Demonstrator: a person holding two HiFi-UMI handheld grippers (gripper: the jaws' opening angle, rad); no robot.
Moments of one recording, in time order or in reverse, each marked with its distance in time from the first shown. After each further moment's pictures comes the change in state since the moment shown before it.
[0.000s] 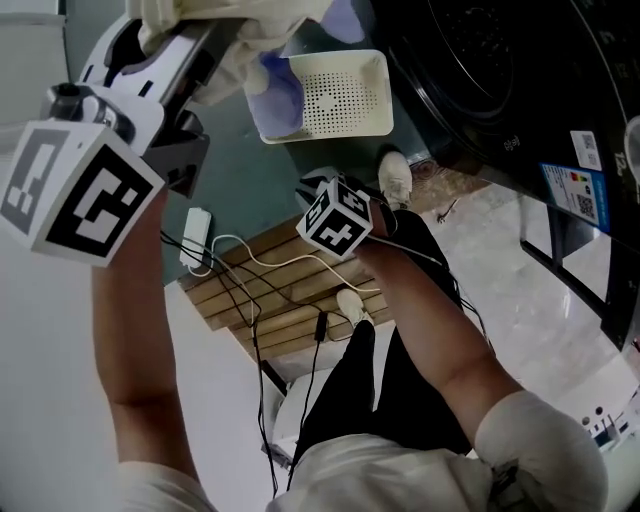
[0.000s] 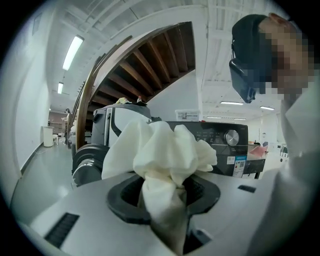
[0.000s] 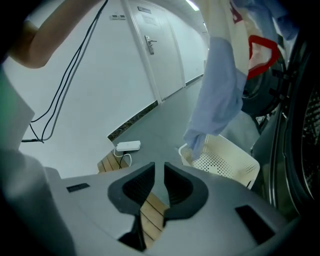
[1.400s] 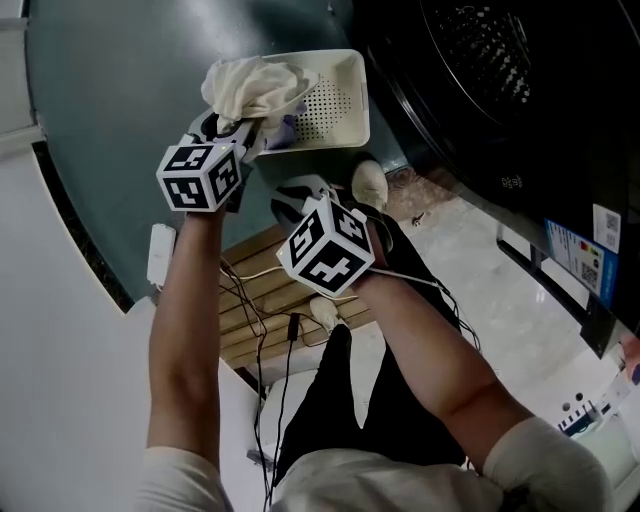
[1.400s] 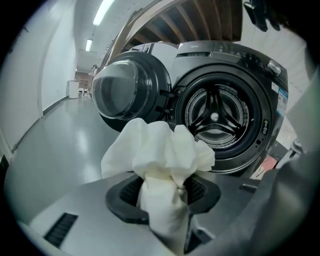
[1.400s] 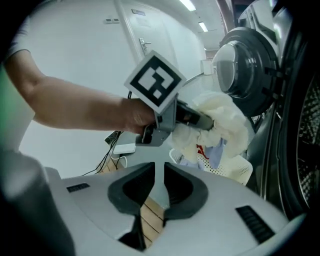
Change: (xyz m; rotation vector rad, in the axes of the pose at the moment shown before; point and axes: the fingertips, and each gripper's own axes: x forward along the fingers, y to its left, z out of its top) left arm 0.053 0.073 -0.361 -0.293 0.372 0.206; right arm -0.015 -0.046 0.012 0.030 -0.008 -0.012
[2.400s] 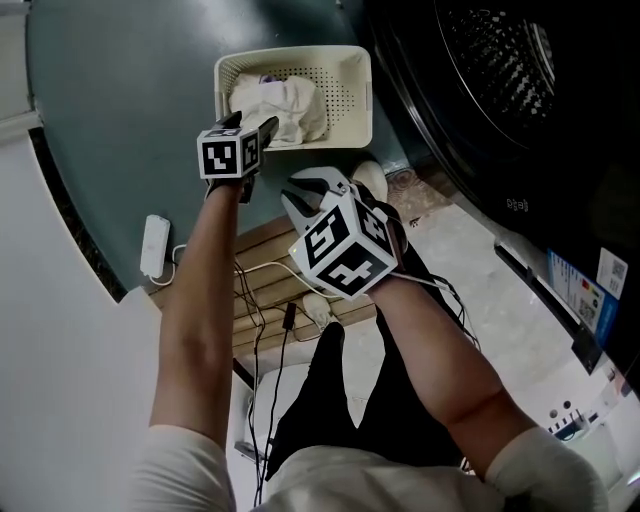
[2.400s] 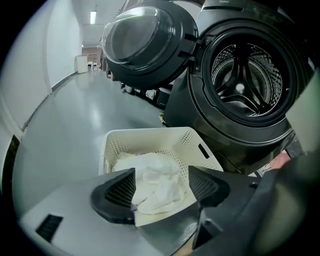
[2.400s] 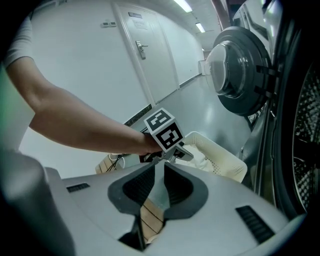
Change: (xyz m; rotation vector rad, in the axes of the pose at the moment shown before) left arm 0.067 0.042 -0.127 -0.111 0.336 0.127; right arm -0.017 -0.030 -0.004 0.013 -0.012 -0.005
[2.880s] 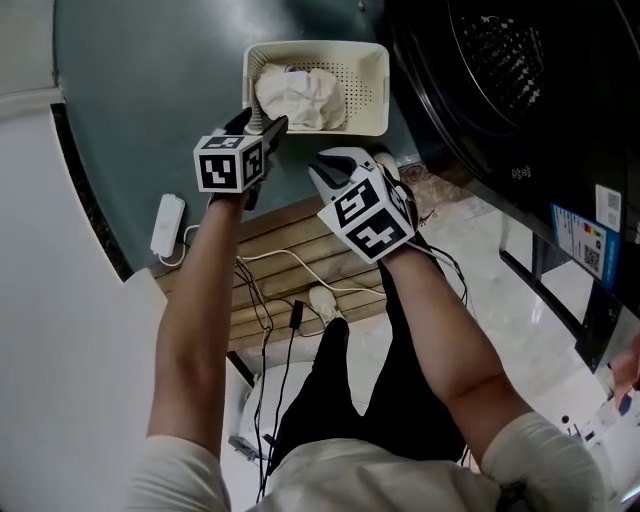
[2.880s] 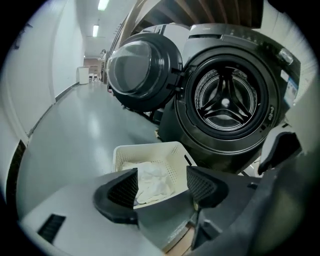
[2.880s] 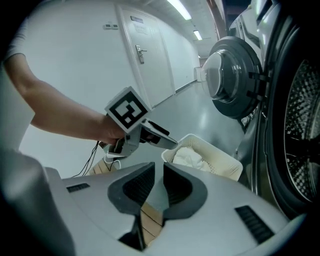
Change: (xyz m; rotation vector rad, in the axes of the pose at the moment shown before) left arm -0.107 -0.025 0.009 0.022 -0.141 -0.026; right arm -0.007 0.009 -0.010 -0.004 -0.053 -0.075
